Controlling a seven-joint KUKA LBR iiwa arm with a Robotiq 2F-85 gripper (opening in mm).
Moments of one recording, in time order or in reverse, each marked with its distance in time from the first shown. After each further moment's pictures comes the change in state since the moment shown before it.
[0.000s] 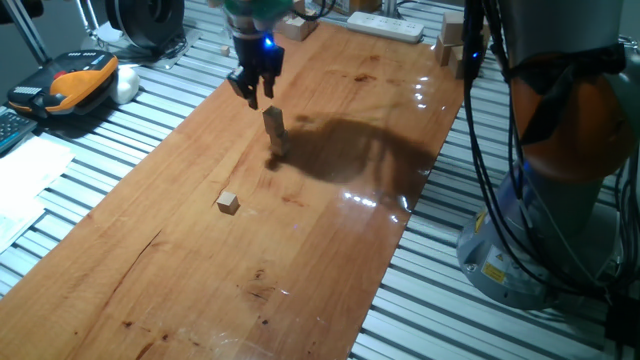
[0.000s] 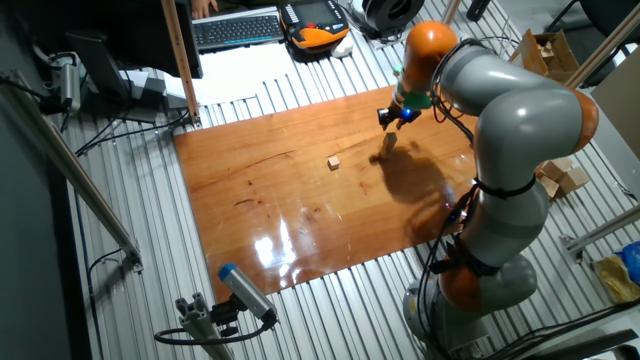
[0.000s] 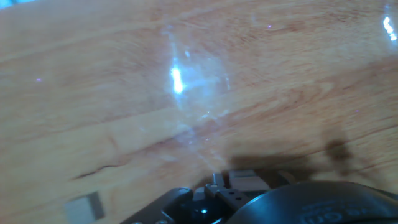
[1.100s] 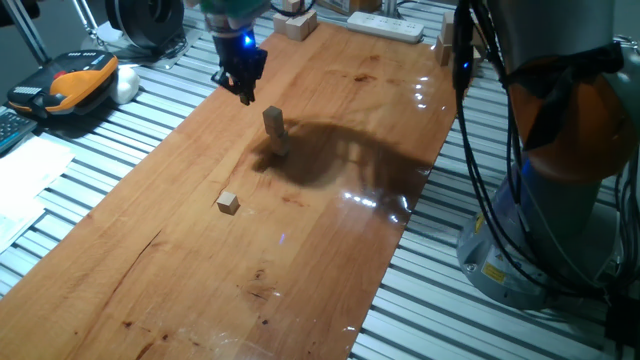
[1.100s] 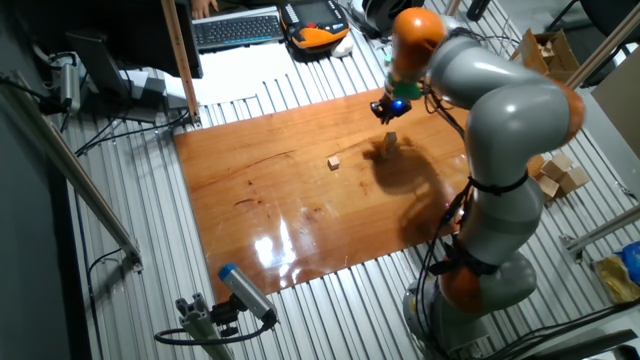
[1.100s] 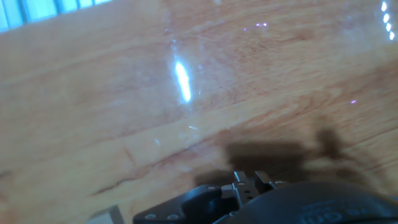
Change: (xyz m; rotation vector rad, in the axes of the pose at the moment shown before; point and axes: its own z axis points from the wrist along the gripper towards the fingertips) arm -0.012 0.007 -0.004 -0.001 -0.004 0.080
